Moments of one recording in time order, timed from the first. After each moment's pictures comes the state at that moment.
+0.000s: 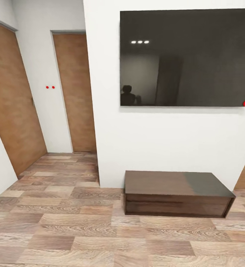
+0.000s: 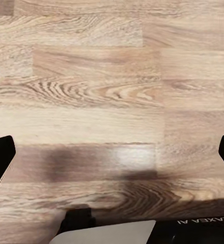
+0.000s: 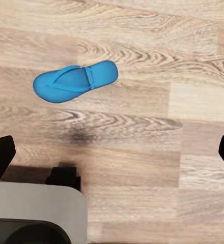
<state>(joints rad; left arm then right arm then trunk) 0.04 -0.04 -0.04 -0.54 0.00 -0.11 -0.01 -0.02 -0.12 0.01 -0.37 0.04 -0.07 -0.01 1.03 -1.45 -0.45</state>
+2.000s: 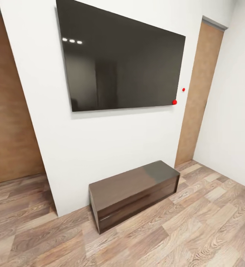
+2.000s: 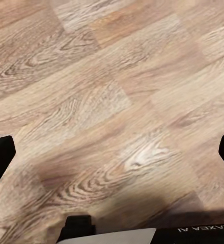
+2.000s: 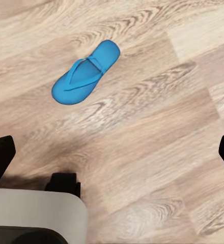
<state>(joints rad) 0.04 -0.04 -0.03 -0.54 0.00 -0.11 -0.01 -0.02 -0.12 0.01 -0.37 0.04 -0.07 -0.01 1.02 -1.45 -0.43</state>
